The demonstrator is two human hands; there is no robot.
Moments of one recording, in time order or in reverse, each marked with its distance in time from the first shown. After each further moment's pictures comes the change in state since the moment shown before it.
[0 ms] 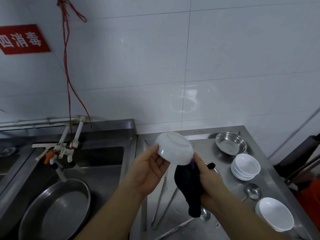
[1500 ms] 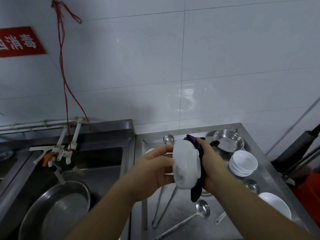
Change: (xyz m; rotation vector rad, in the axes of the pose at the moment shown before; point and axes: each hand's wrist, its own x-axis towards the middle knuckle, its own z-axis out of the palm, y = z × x) left_hand -0.038 0.013 0.027 0.528 -0.310 -0.064; right_hand 0.000 -0.038 0.015 -0.084 0.050 -0.033
